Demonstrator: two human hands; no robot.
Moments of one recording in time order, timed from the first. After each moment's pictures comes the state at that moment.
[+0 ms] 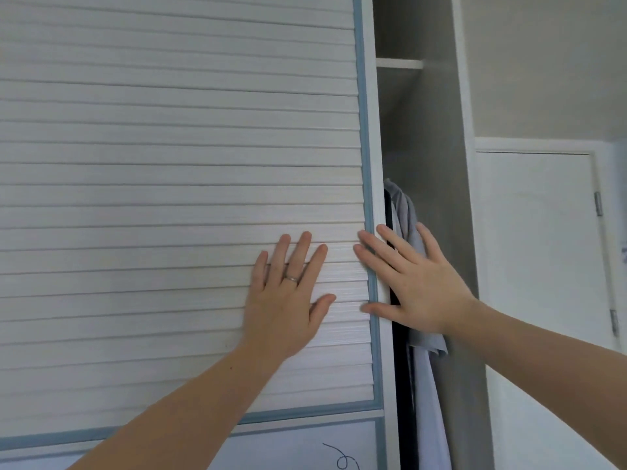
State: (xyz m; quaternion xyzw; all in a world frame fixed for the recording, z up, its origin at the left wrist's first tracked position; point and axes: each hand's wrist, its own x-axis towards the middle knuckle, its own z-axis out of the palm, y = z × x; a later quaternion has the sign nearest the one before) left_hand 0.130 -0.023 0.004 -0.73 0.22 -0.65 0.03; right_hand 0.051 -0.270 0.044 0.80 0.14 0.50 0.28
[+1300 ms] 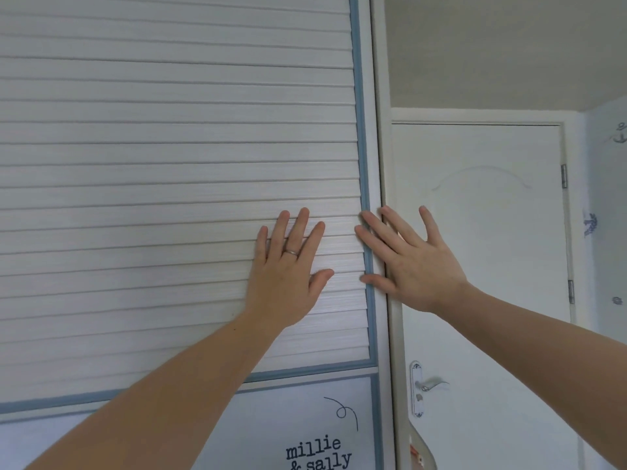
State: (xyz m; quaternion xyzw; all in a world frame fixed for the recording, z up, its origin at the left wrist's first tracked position) left_hand 0.105 -0.153 0.006 -0.77 0.22 -0.59 0.04; right_hand 0.034 -0.401 0.026 0.82 0.07 0.49 0.29
